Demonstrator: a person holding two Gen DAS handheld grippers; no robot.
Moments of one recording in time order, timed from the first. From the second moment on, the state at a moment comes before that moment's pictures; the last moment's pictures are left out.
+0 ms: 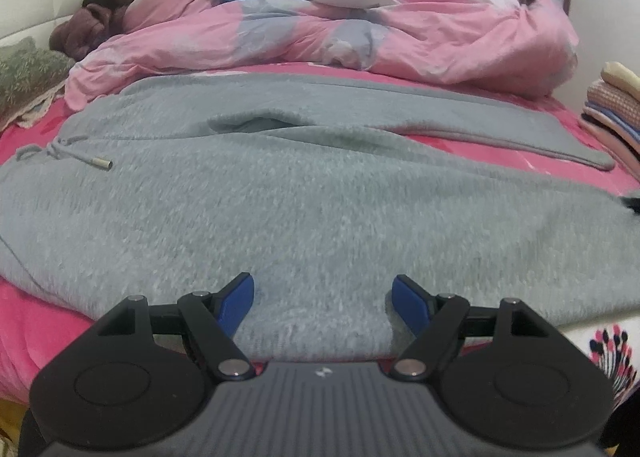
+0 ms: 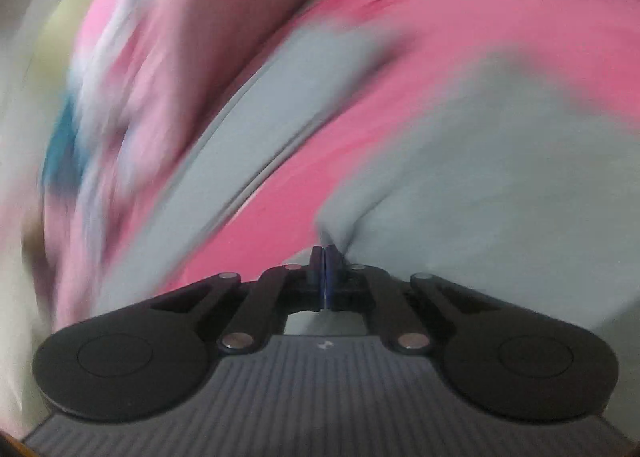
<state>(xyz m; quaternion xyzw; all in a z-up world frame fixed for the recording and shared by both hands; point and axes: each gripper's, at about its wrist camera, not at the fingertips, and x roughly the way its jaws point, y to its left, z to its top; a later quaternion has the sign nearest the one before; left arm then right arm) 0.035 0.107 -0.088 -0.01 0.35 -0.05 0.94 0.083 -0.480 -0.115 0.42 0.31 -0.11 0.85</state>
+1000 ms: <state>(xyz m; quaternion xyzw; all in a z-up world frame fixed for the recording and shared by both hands) 0.045 0.104 -0.081 -0.02 0.38 -0.03 0.92 0.007 -0.285 -0.079 0.11 0.25 0.05 0.96</state>
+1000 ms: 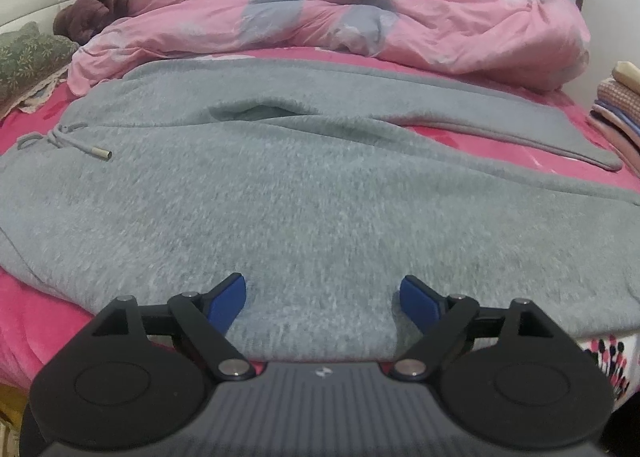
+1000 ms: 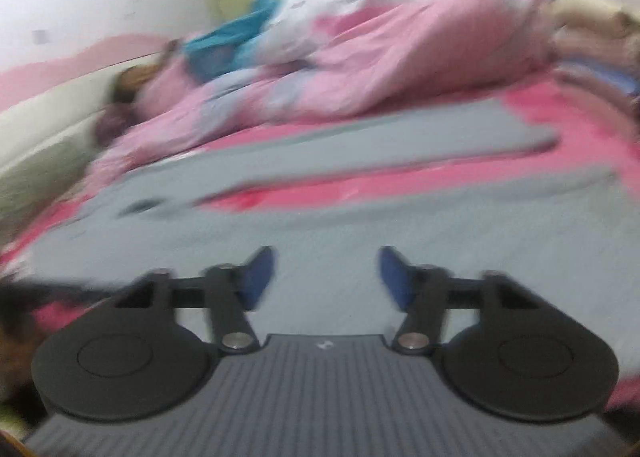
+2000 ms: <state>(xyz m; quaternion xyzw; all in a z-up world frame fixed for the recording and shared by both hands) 0.137 0.022 -0.086 0.06 0.34 -0.05 0.94 0.020 -0.224 -0.120 0.03 0.30 0.08 0.95</state>
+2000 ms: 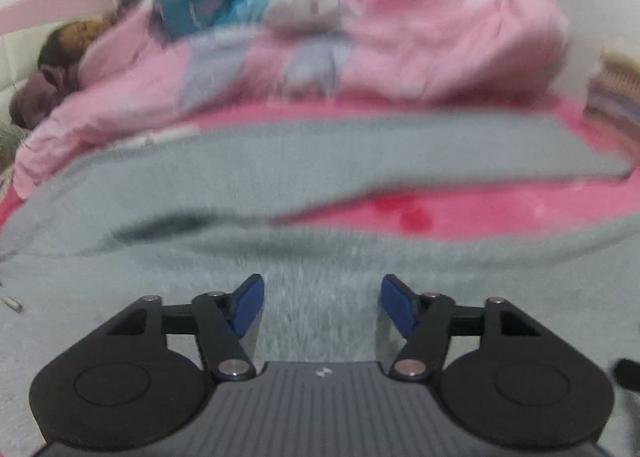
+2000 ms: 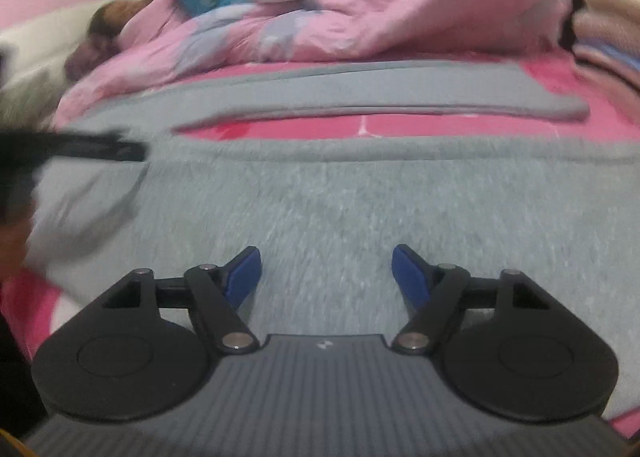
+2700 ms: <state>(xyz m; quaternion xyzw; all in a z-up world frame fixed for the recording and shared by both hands) 0.051 0.147 -0.072 -0.08 0.38 0.09 0.92 0.022 -0.215 -0.121 0.02 0.31 0.09 0.95</state>
